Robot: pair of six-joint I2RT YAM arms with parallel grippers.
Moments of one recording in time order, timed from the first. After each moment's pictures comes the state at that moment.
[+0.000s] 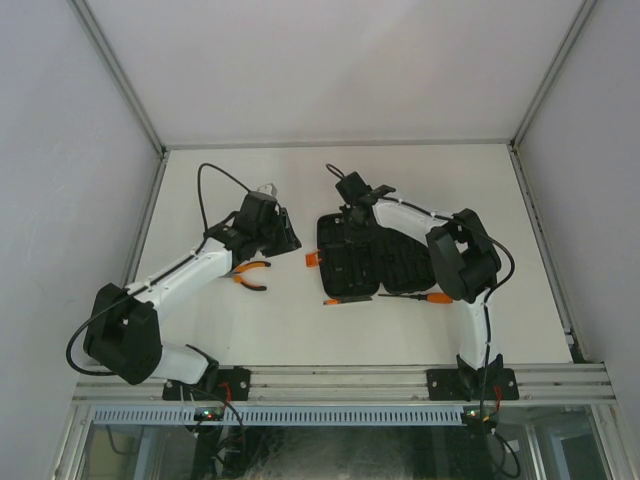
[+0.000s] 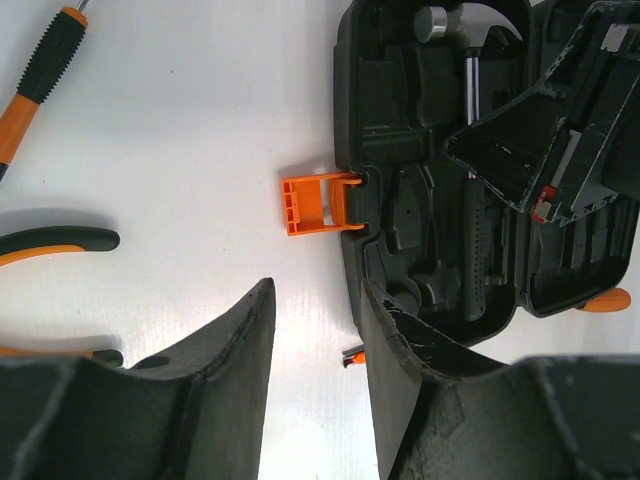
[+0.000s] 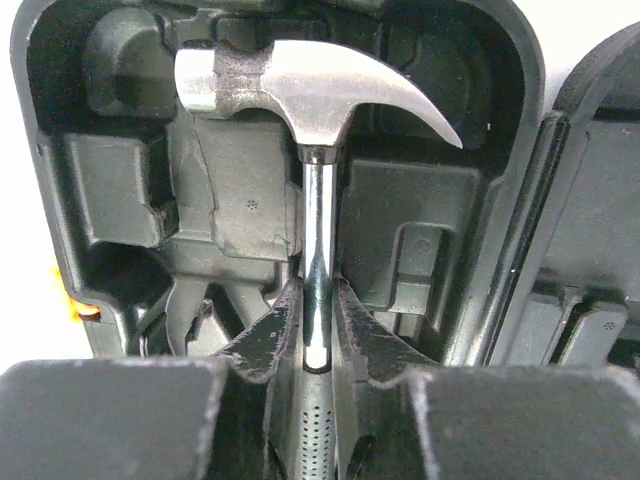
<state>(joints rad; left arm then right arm) -0.51 1.39 0.96 -0.38 -0.01 -0.68 0.59 2.06 1.54 -0.66 0.04 0.46</state>
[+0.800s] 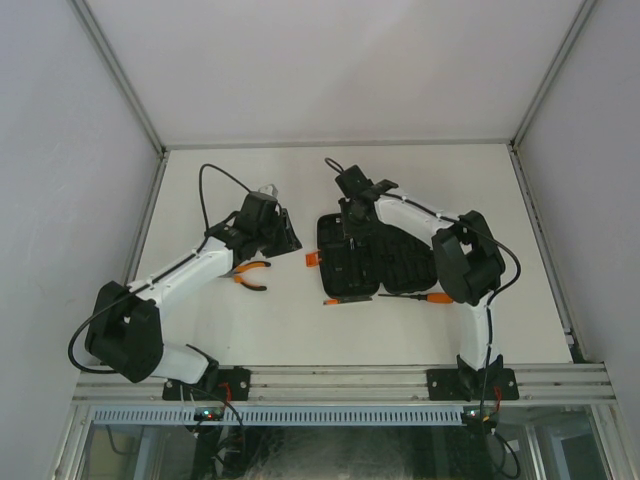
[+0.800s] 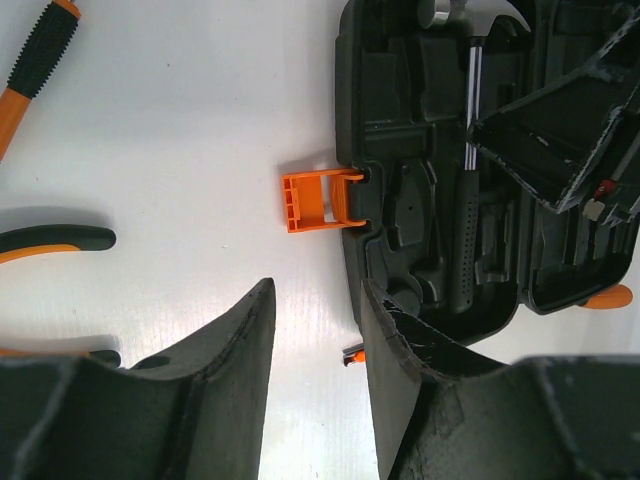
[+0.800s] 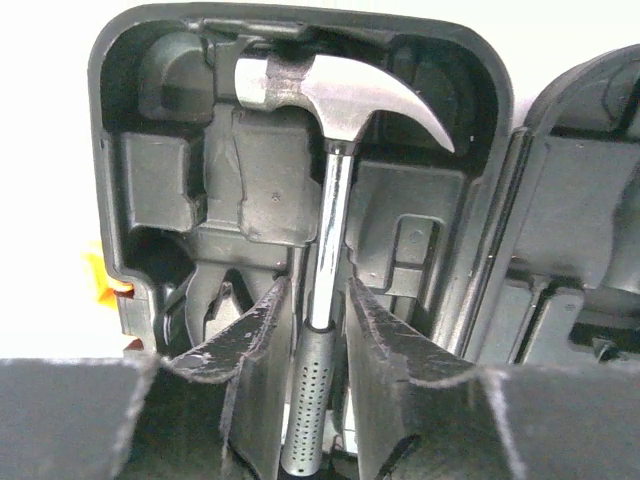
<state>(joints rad) -0.51 1.41 0.96 -0.38 0.01 -0.68 0.59 2.03 1.57 -0.69 0.06 0.43</state>
